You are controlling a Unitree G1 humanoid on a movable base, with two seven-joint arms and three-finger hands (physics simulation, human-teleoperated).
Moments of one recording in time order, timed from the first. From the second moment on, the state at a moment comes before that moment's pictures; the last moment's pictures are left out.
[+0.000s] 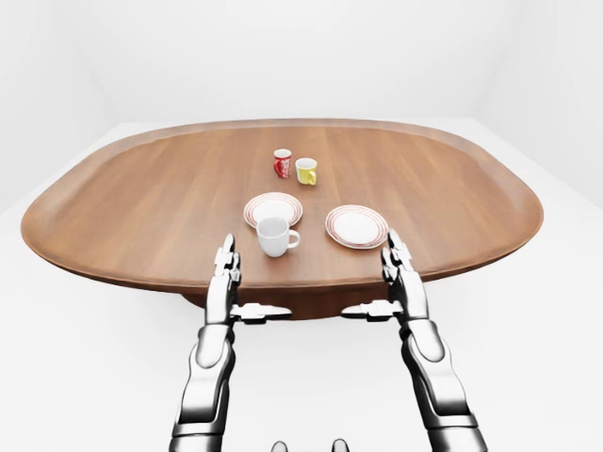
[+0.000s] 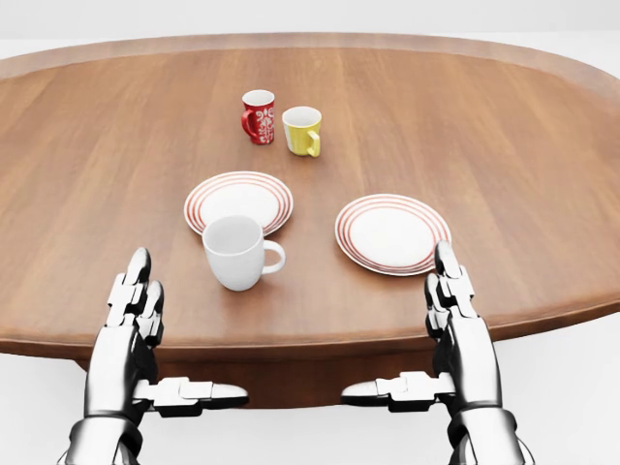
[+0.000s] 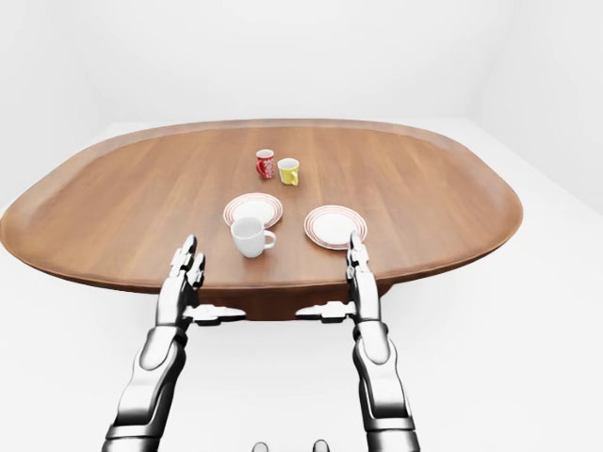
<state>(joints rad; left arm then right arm) -0.01 0.01 0.02 0.02 -0.01 0.00 -0.02 0.00 -0.01 -0.01 0.01 0.01 -0.01 0.02</state>
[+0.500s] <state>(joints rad) -0.20 0.09 0.13 -0.51 -0.17 0.09 0.01 -0.08 -0.05 -0.11 -0.61 0.17 0.09 0.02</state>
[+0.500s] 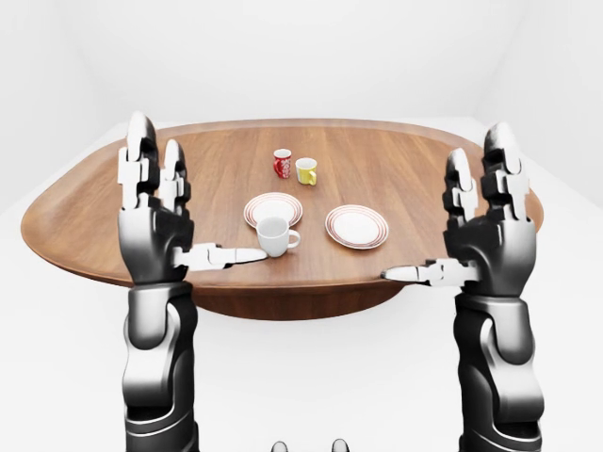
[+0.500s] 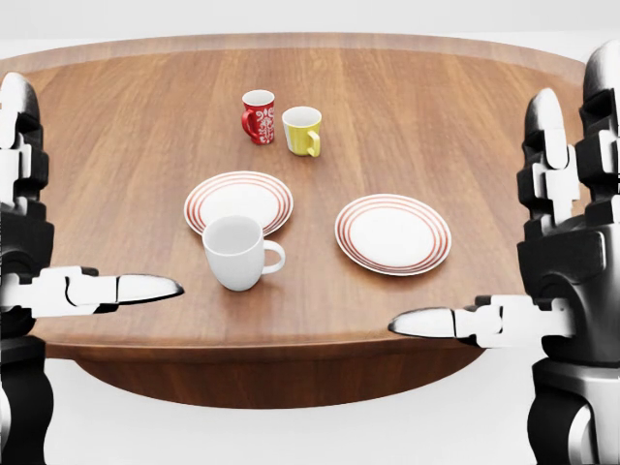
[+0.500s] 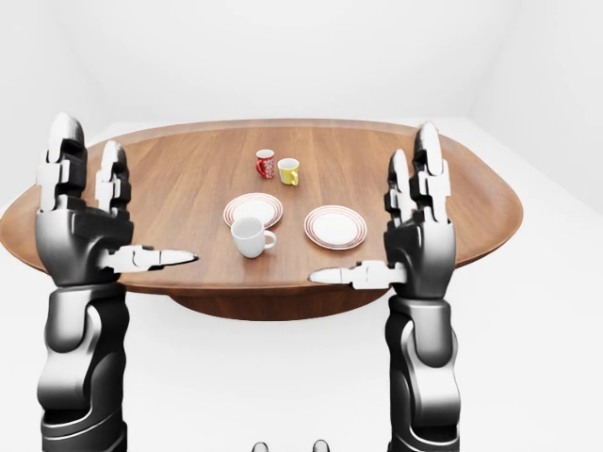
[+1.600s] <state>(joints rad) -0.25 0.12 0.17 -0.65 -0.24 0.09 0.04 -0.09 -0.06 -0.15 -0.79 0.25 0.09 0.01</state>
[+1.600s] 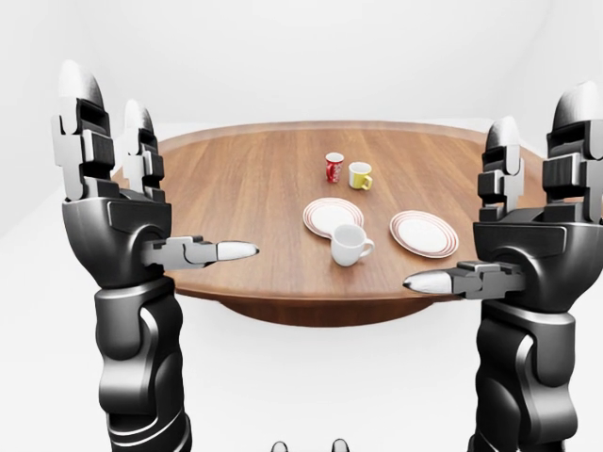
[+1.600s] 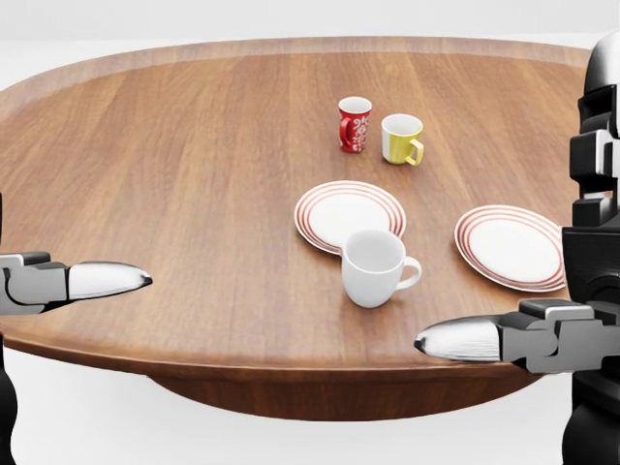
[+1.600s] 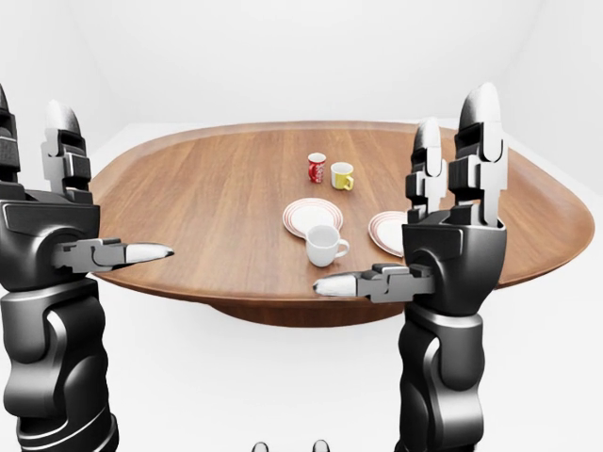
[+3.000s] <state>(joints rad) -0.24 0.11 0.16 -0.66 -0.24 0.09 0.03 0.03 -0.07 -0.02 -0.84 0.25 0.09 0.06</state>
